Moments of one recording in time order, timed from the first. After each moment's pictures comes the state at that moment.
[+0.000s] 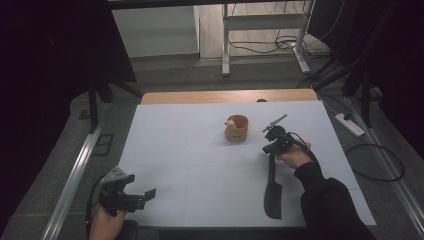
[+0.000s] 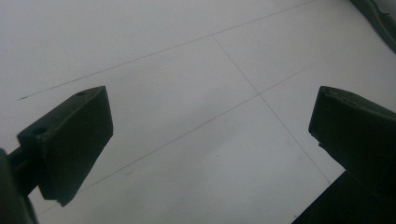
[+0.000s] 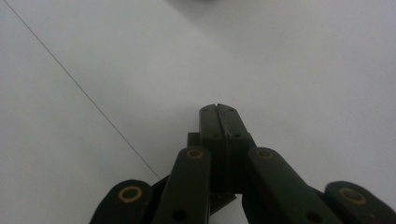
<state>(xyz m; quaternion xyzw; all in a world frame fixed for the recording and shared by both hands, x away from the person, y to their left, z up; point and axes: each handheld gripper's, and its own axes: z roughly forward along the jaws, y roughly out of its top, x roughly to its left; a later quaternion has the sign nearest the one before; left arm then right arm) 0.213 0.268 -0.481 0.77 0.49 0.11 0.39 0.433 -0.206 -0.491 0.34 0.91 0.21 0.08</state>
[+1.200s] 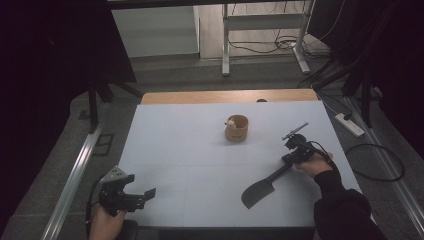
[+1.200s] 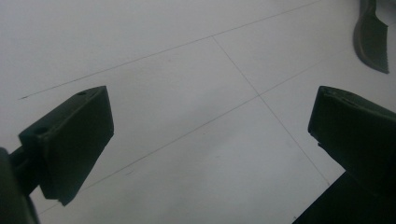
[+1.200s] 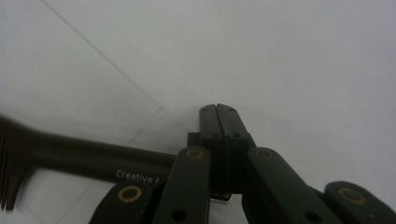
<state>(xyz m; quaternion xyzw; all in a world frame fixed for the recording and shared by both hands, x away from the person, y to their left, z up) 0.213 0.269 -0.481 0.77 0.49 0.11 0.39 0.407 -0.267 -0.495 0.38 0.90 0.18 0.07</state>
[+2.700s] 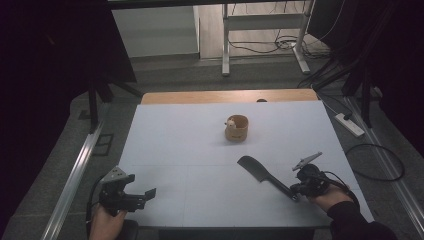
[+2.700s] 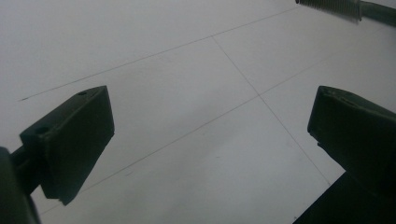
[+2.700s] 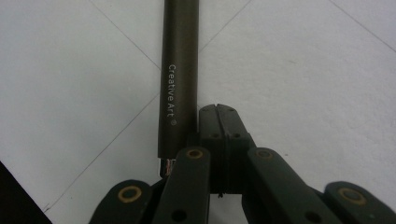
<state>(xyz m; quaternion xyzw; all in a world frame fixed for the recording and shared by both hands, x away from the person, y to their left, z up) 0.214 0.268 -0.481 0.77 0.49 0.11 0.39 0.311 -0.281 -0.494 0.37 0.91 0.18 0.04</state>
